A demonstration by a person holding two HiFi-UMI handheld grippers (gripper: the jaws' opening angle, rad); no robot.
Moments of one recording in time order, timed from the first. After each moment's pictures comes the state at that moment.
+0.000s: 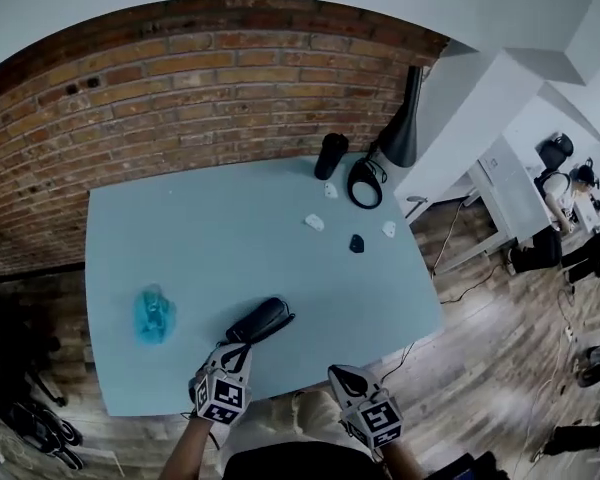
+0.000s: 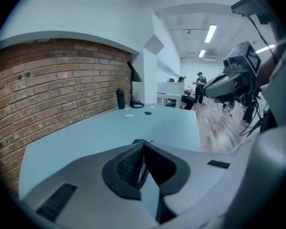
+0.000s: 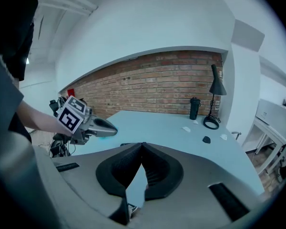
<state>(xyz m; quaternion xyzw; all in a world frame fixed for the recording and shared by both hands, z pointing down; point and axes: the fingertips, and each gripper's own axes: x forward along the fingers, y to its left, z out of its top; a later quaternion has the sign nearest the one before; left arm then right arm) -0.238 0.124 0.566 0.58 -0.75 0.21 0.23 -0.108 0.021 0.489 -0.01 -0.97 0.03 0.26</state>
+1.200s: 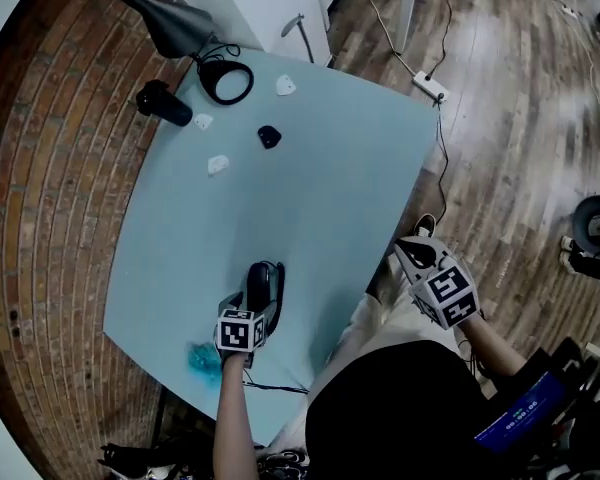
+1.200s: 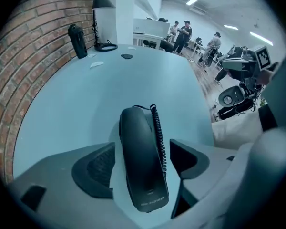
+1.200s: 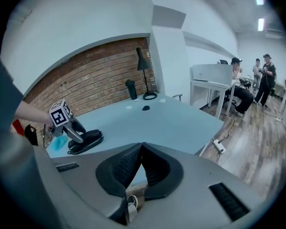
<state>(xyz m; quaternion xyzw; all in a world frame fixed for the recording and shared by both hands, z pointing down) -0.277 0.053 0.702 0.60 -0.51 0.44 0.43 0.018 -0.118 0.598 0.28 -0.90 0.21 0.27</state>
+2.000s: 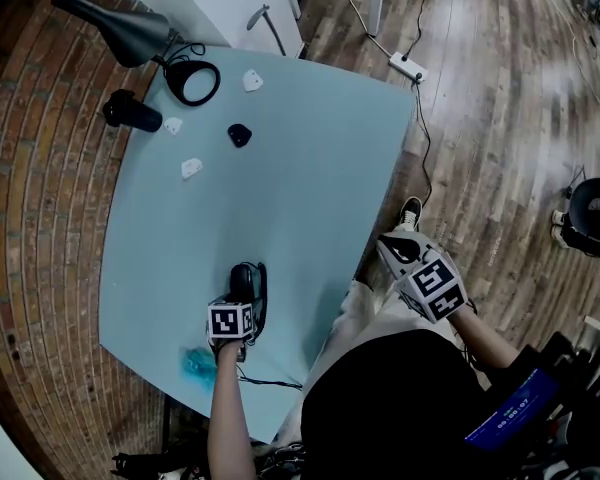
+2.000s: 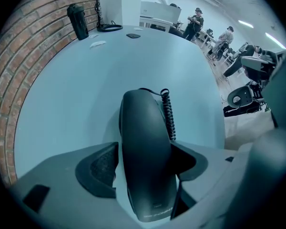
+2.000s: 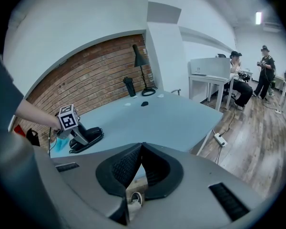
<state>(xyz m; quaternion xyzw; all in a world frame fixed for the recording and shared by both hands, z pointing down) -0.282 0.057 0.739 0.55 -0.50 0.47 0.48 0.033 -0.113 0.612 0.28 -0.89 0.24 0.28</state>
